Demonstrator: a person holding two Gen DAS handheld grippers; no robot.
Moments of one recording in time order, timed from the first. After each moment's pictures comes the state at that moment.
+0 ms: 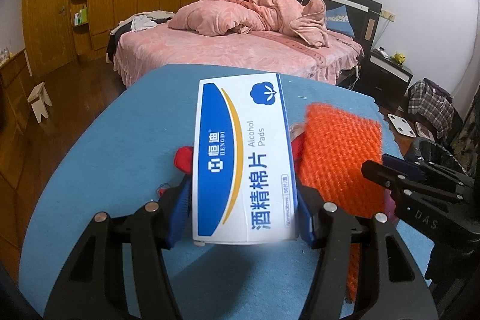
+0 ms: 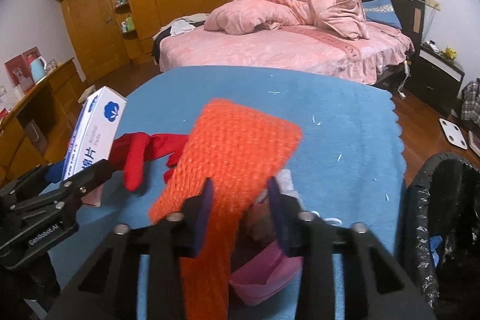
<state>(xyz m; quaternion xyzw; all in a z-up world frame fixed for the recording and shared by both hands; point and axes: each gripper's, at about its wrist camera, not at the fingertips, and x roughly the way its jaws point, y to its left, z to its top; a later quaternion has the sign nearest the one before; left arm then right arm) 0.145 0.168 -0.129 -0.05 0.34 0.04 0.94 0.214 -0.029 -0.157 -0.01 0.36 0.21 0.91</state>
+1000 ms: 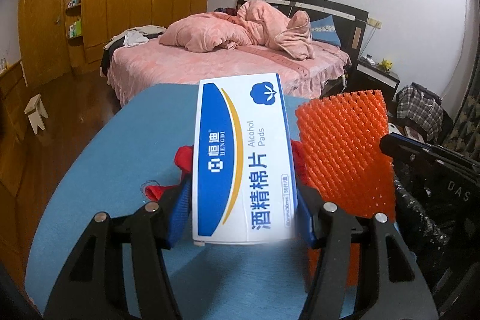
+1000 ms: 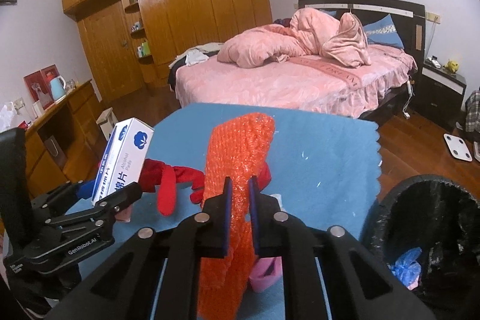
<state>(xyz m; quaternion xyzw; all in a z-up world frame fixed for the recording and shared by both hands) 0.113 0.140 -0.092 -0.05 0.31 0.02 0.95 0.178 -0.074 -0.089 0.02 0.30 0.24 0.92</state>
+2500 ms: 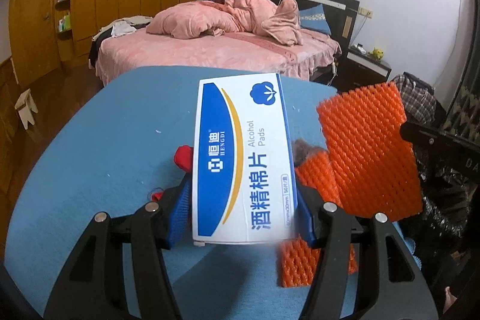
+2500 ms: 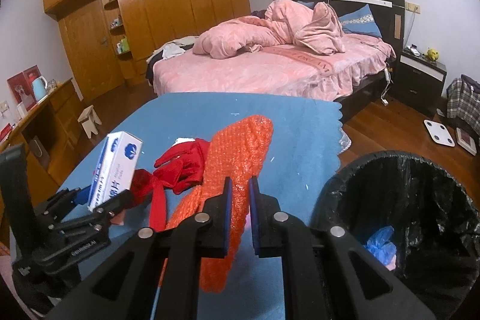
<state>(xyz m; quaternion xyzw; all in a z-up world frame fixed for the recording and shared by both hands) 0.112 0.109 -0.125 -0.05 0.33 -0.01 0.94 0.171 -0.124 -0.108 0.02 0.32 0.19 0.93</state>
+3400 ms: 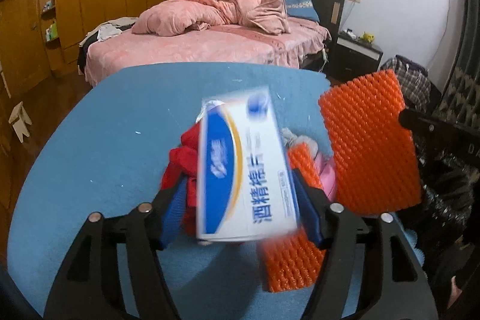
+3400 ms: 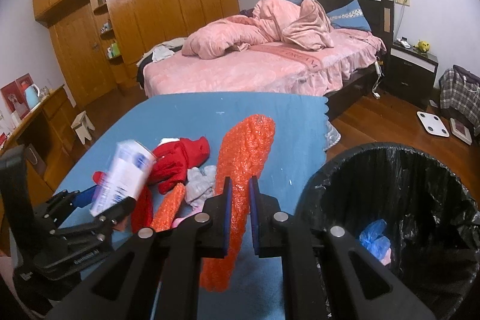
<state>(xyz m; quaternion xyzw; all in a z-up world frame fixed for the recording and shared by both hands) 0.124 0.082 -0.136 -0.02 0.35 -0.03 0.94 0.178 -0.142 -0.116 0.03 0.33 0.17 0.93</state>
